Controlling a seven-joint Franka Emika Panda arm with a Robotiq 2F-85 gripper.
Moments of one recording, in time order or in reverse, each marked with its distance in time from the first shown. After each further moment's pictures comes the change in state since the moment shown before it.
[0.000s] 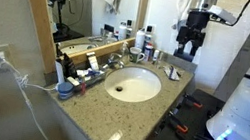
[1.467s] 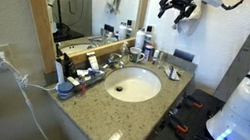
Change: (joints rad) arm -0.140 -0.027 0.222 0.092 -0.081 0.481 0.356
